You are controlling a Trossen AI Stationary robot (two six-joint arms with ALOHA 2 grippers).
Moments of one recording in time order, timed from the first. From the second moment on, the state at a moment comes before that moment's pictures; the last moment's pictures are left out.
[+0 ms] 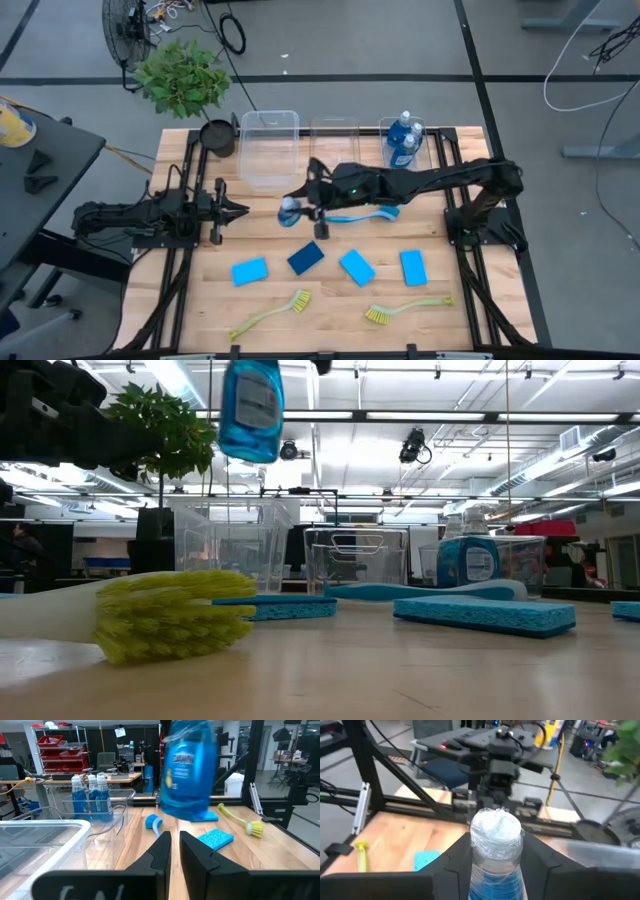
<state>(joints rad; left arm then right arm) 0.00 0.01 0.01 0.05 -0.06 0.01 0.07 1.70 1.47 -0.05 0.01 -0.14</state>
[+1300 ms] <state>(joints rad) 0.00 0.01 0.01 0.05 -0.06 0.01 -0.32 1.13 0.98 -0.13 0.04 -0.13</state>
